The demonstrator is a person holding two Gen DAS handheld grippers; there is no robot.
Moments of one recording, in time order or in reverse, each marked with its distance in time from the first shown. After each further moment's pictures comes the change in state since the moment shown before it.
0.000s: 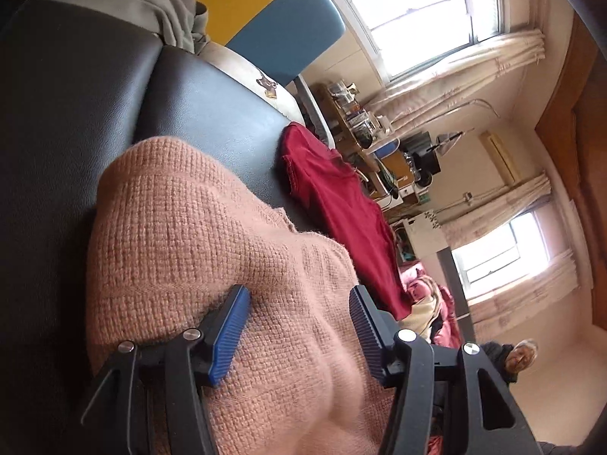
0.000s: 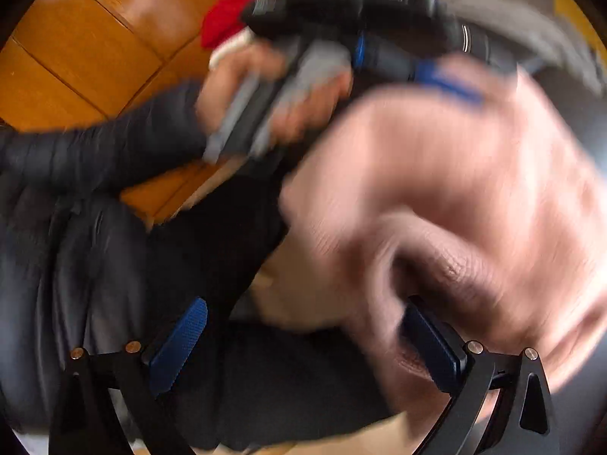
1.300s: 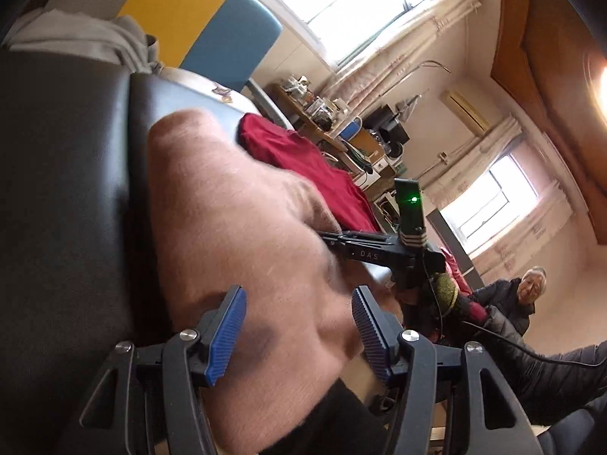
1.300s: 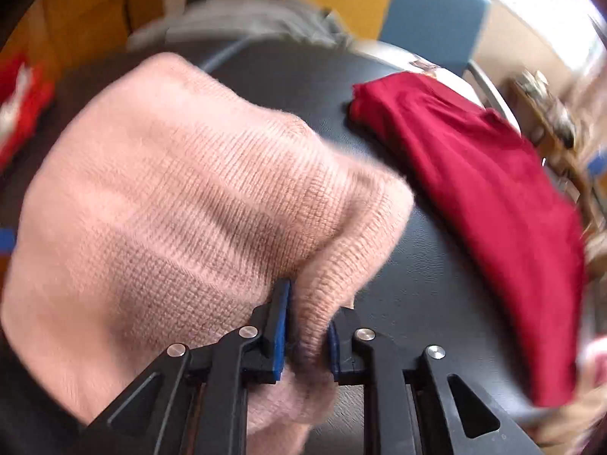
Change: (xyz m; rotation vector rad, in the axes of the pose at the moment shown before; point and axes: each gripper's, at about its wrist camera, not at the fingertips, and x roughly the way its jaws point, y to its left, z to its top) left arm -0.073 -0.023 -0.085 0.247 -0.017 -0.053; right arm -0.048 -0.131 -0.003 0.540 -0.347 -0.701
